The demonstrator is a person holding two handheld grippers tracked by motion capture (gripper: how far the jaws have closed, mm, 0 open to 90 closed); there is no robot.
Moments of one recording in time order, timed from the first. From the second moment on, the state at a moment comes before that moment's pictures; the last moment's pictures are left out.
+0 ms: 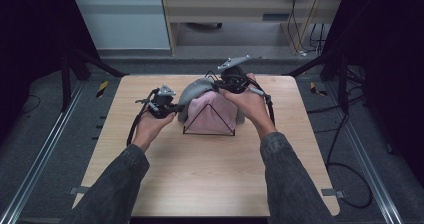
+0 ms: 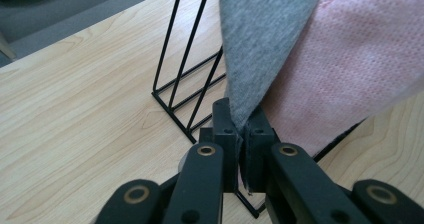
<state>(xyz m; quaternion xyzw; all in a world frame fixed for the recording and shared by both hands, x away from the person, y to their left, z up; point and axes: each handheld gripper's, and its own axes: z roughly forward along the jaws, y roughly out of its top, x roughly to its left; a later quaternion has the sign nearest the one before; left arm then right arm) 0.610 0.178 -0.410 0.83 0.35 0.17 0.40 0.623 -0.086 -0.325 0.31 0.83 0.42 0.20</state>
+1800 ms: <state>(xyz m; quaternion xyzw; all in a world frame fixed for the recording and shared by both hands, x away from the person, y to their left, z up) 0.527 0.214 -0.345 0.85 0.32 0.19 0.38 0.552 -0.162 -0.290 0.38 0.75 0.49 0.25</state>
